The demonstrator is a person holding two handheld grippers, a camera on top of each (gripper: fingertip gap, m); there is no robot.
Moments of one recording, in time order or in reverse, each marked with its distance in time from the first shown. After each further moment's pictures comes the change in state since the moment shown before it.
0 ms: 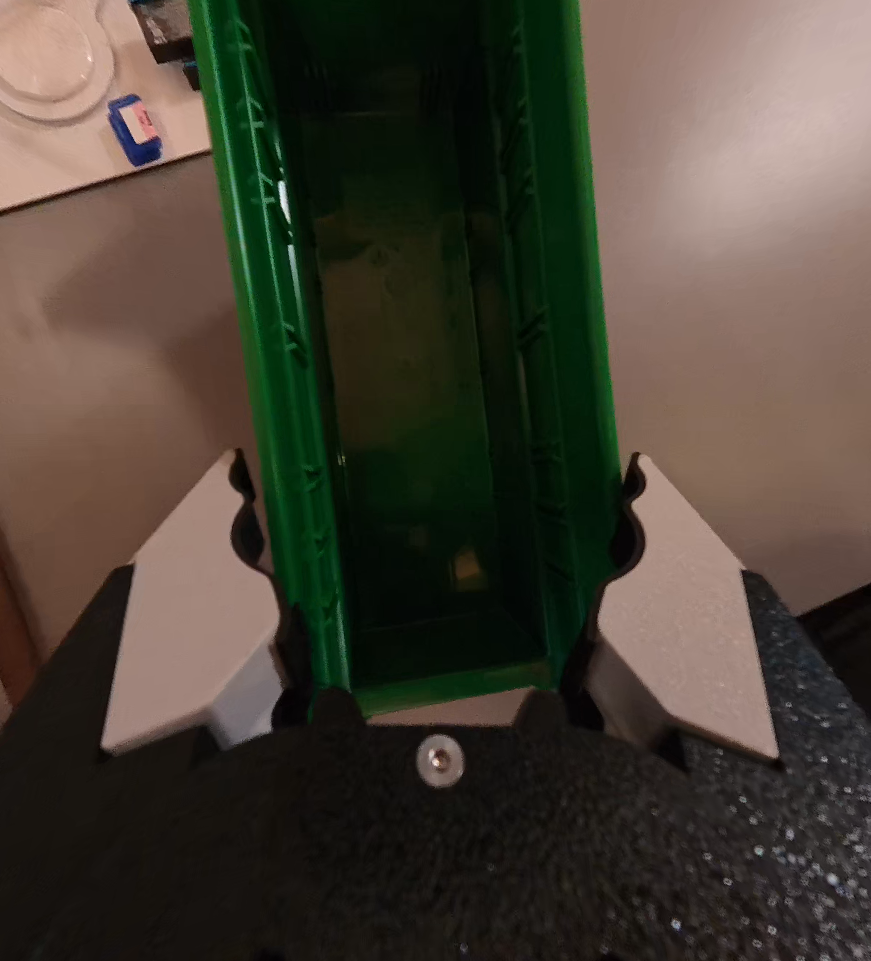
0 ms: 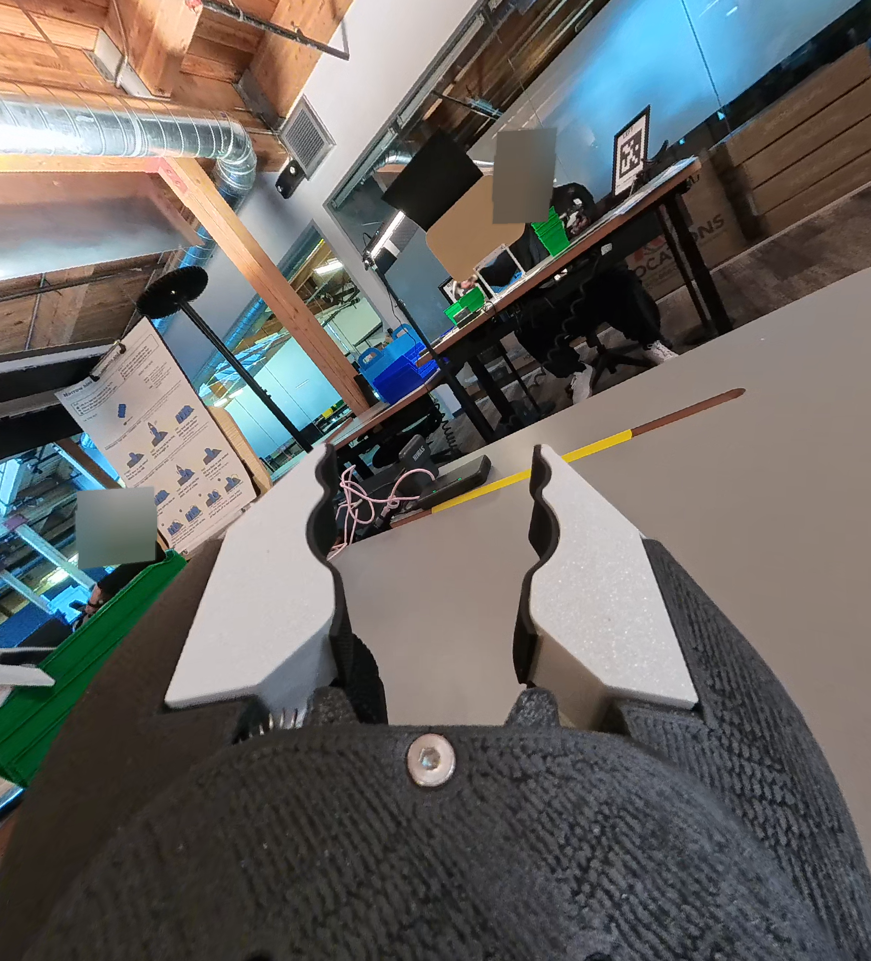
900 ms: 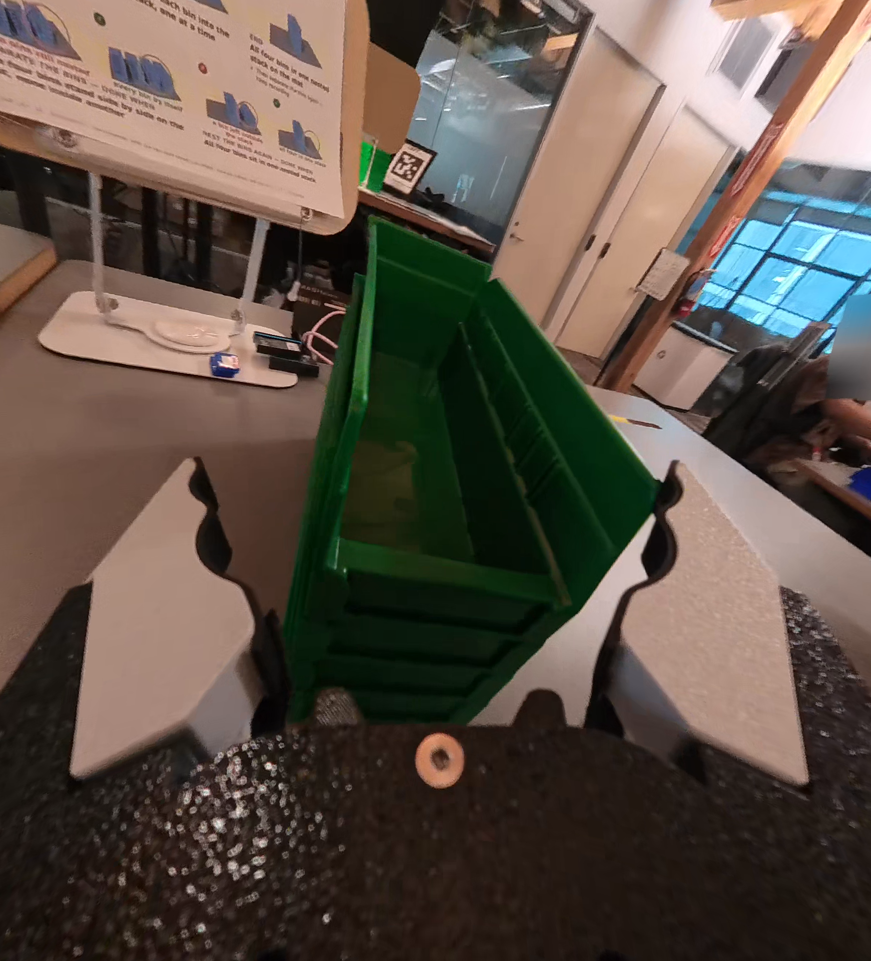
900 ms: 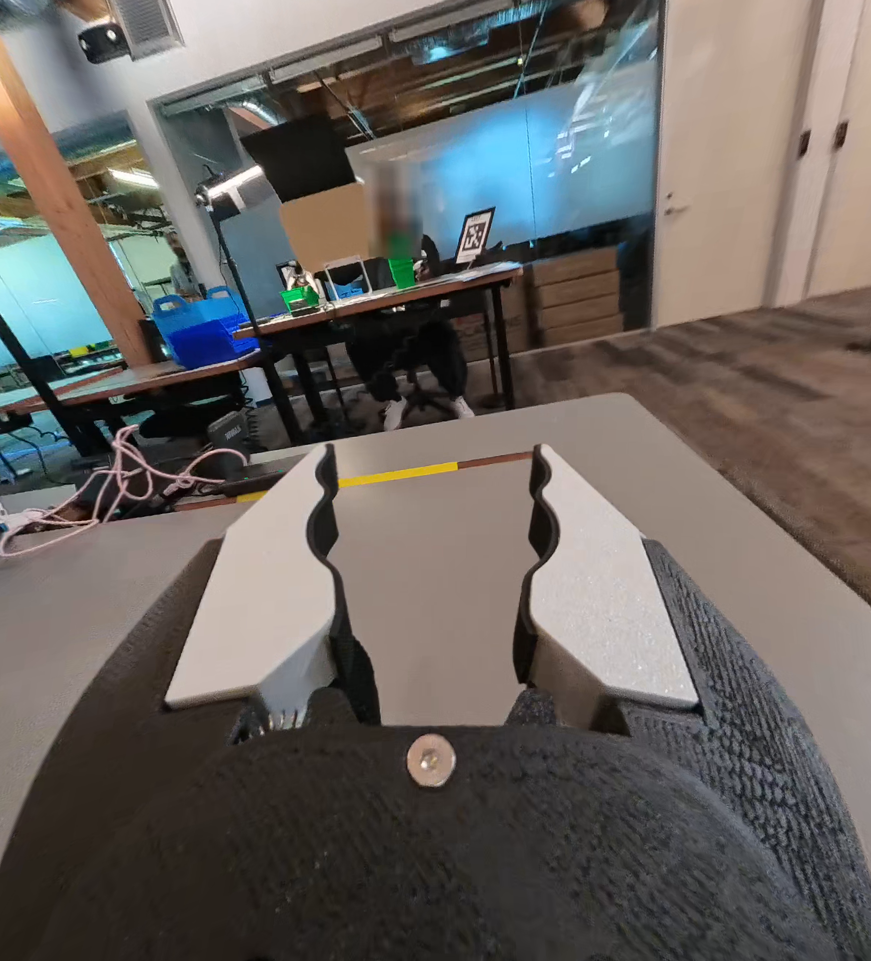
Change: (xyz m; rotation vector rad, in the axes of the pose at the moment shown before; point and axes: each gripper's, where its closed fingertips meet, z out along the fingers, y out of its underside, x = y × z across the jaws) left arm -0.008 0.046 -0.046 0.928 0.139 -0.234; right arm 0.025 0.001 -0.002 0.029 0.301 -0.456
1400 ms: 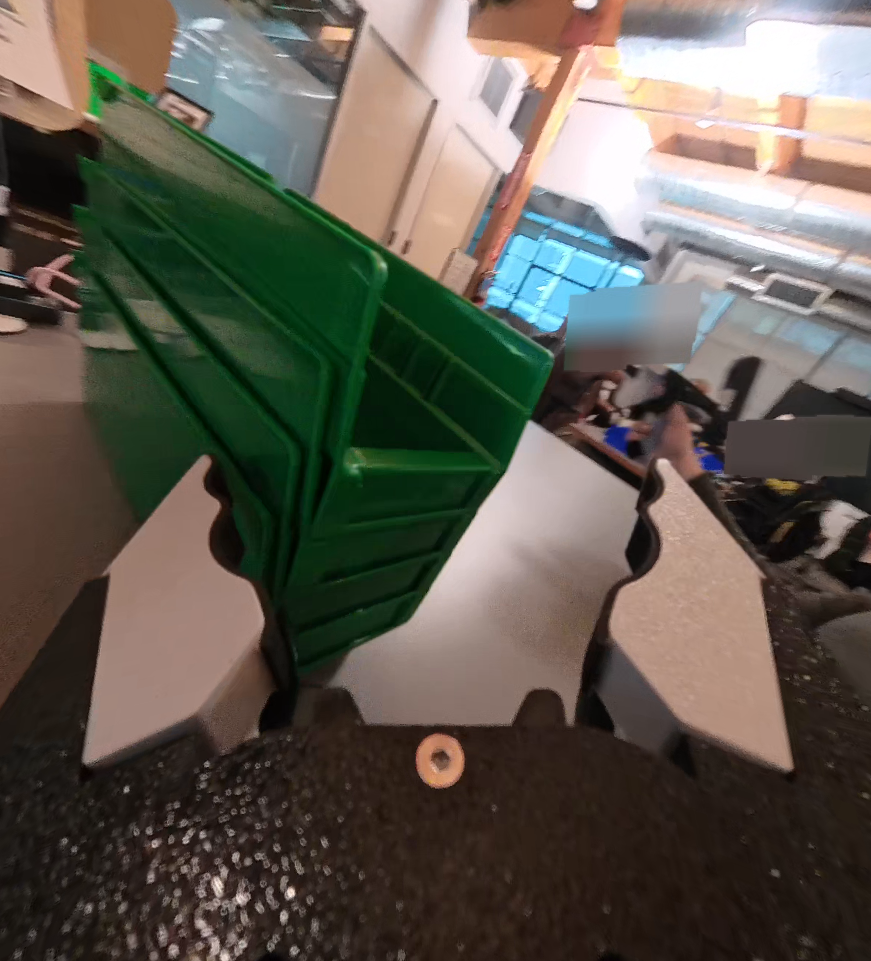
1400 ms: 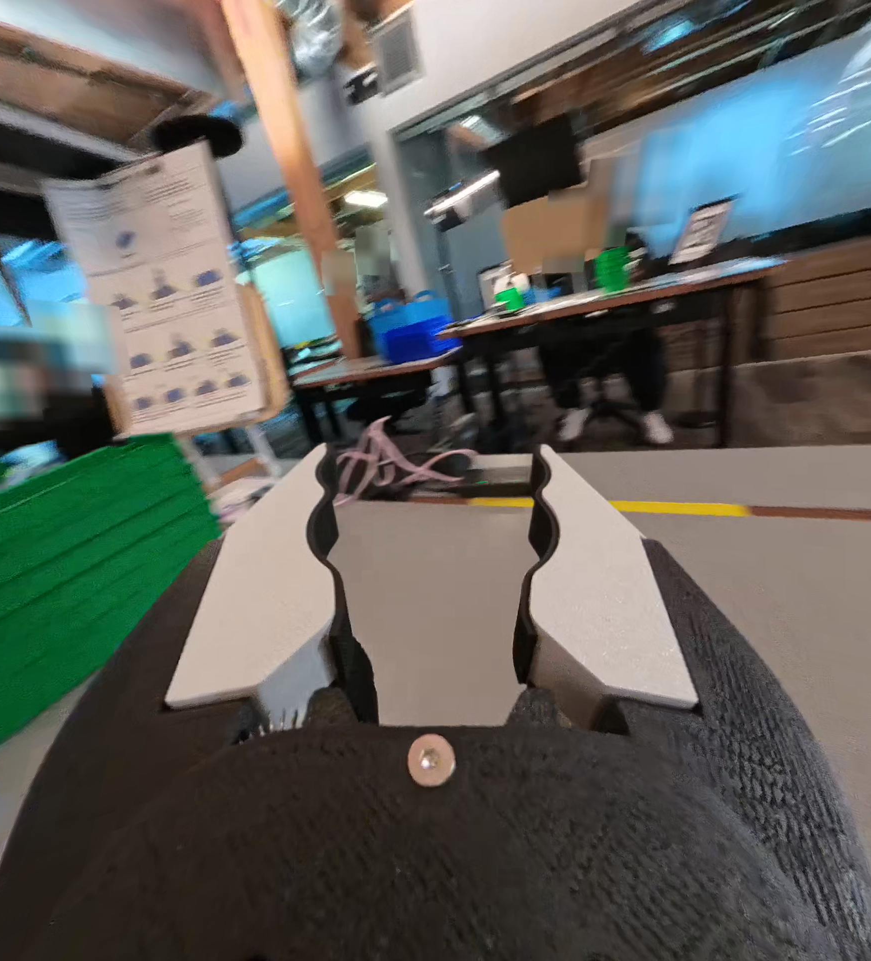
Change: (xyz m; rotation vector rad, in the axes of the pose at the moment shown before) left arm 0.072 0.049 -0.021 -0.007 0.408 -0.112; right arm -0.180 -0.006 0.001 0.013 -0.370 0.057
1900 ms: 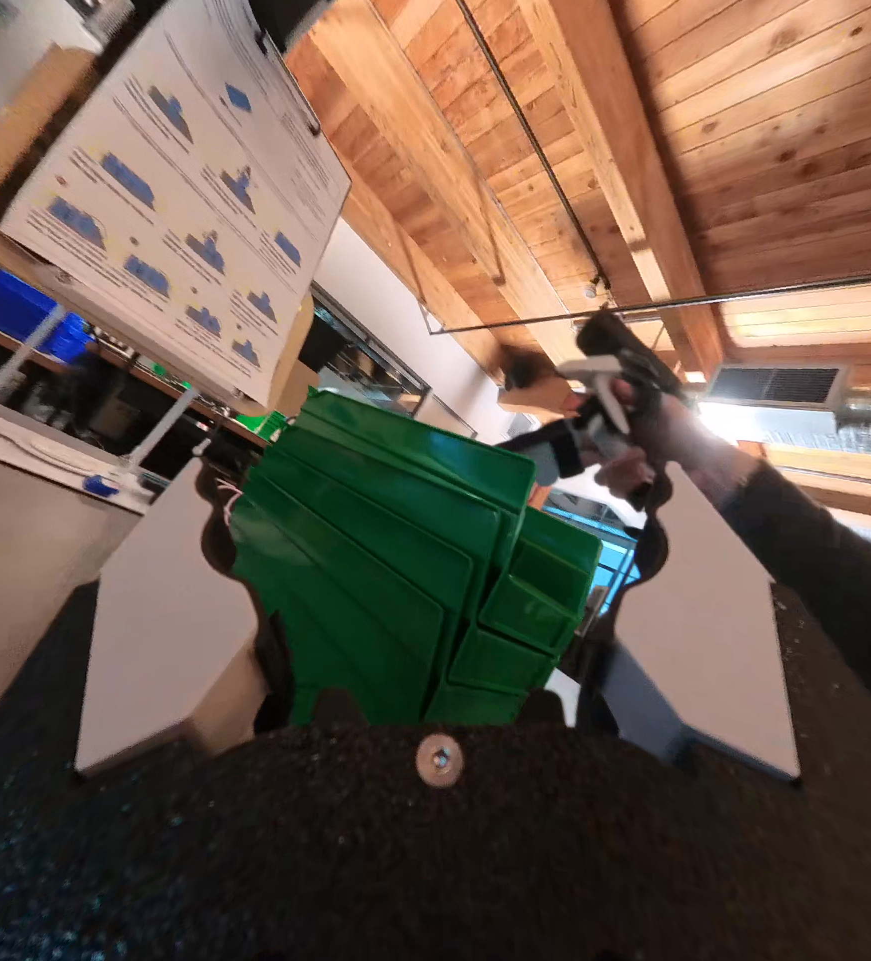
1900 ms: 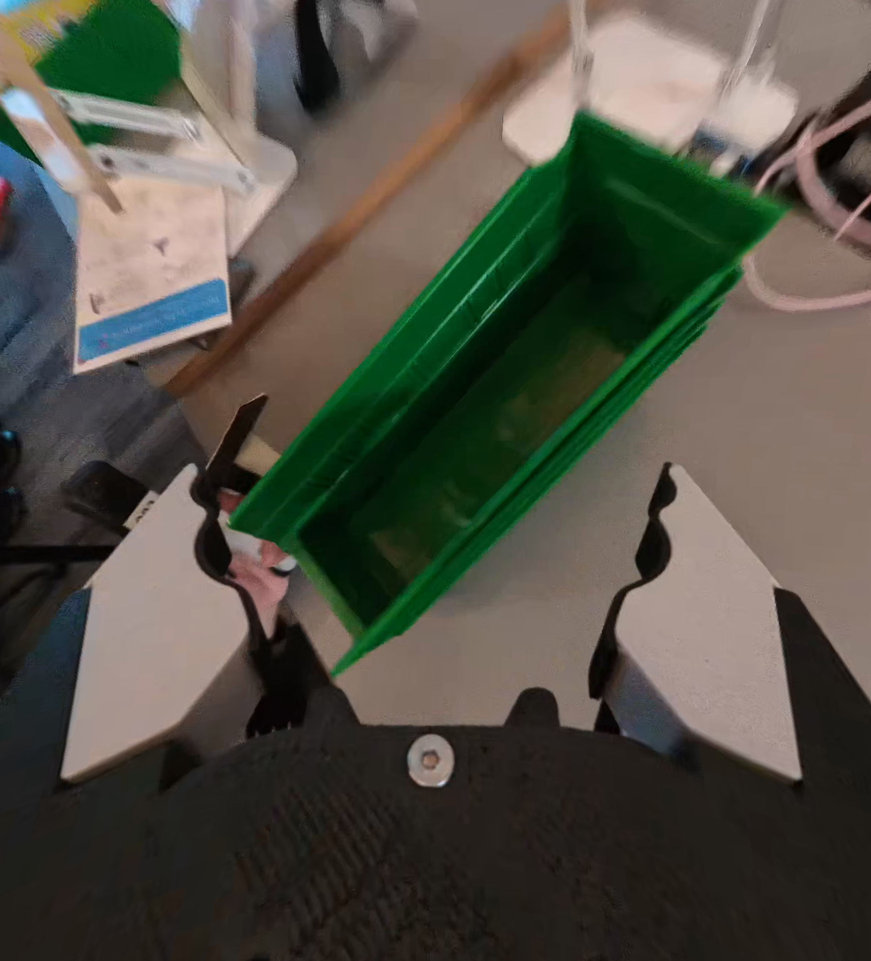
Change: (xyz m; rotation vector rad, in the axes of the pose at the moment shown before) left arm -0.039 -0.056 -0.056 0.639 -0.106 -0.029; right arm -0.402 0.116 0.162 -1.069 -0.488 -0.070
